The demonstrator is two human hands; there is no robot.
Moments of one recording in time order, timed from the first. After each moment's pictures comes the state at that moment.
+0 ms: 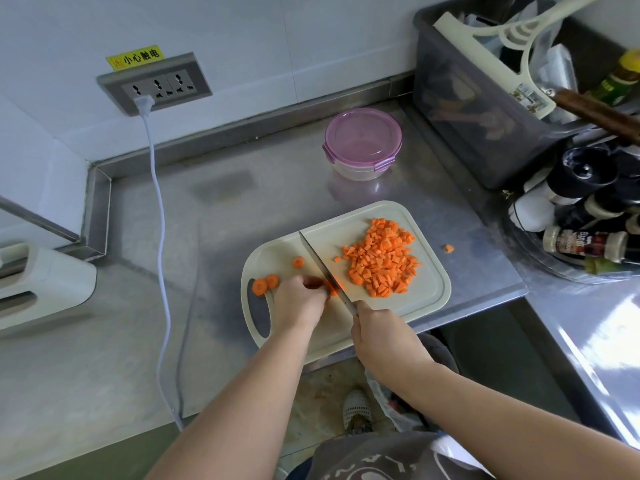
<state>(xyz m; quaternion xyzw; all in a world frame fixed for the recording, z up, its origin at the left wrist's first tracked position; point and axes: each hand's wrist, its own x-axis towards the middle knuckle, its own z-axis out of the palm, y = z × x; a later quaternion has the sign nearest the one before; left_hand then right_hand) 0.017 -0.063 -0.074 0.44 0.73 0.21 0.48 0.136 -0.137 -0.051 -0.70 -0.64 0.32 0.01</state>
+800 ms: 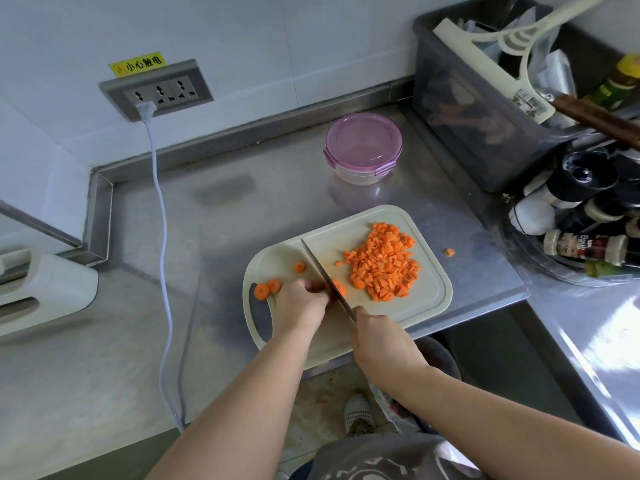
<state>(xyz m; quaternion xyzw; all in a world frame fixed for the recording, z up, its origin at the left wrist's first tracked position) 0.016 -0.061 -0.072 0.43 0.73 0.19 0.49 0.130 -0.135 -0.052 -0.71 -0.61 0.35 -0.03</state>
